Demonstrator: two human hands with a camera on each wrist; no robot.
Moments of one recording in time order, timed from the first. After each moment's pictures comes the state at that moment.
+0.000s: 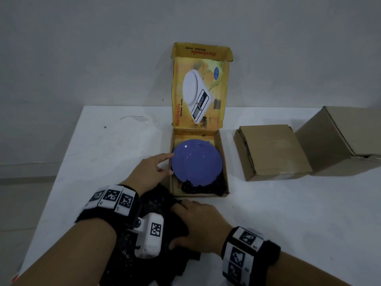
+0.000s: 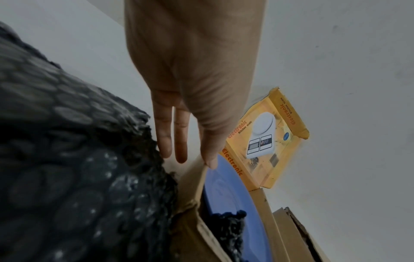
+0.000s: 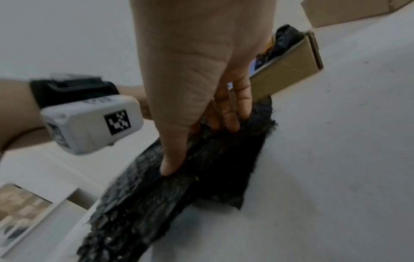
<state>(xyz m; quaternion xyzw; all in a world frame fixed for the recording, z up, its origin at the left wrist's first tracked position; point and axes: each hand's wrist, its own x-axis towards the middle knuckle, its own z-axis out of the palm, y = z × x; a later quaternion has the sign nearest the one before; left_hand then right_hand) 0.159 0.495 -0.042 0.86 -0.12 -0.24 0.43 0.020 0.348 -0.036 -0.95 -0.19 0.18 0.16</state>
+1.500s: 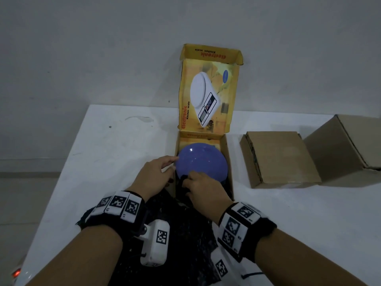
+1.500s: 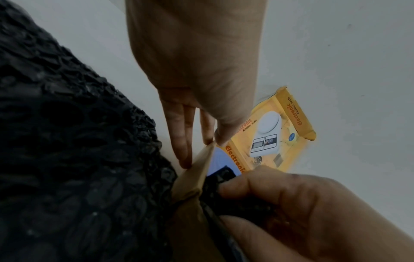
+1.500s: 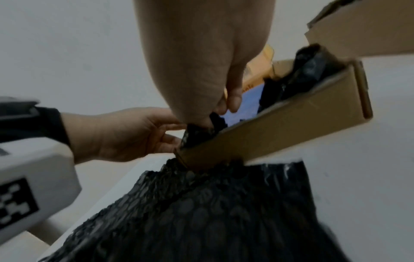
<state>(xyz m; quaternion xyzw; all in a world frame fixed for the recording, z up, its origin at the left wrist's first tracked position) 0.160 0.492 -0.057 0.83 -0.09 -0.19 0.52 0.089 0.336 -0.031 -0.97 -0.13 0.15 0.12</state>
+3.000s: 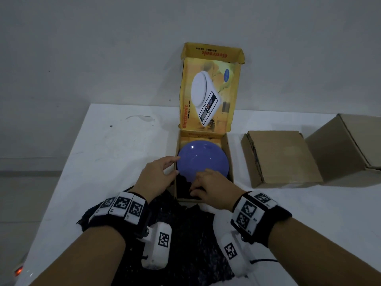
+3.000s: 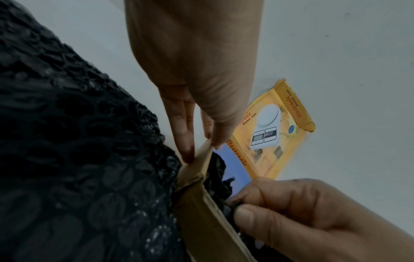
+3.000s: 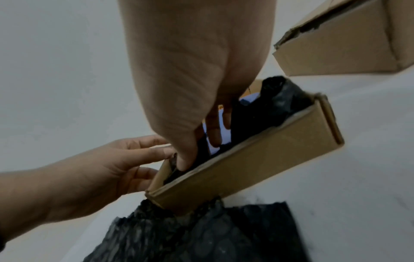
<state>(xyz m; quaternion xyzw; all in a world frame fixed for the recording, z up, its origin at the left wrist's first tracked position) 0.156 0.490 -0.064 0.85 -0.10 -0.15 0.49 0.101 0.305 -0.027 -0.94 -0.15 0.22 0.19</state>
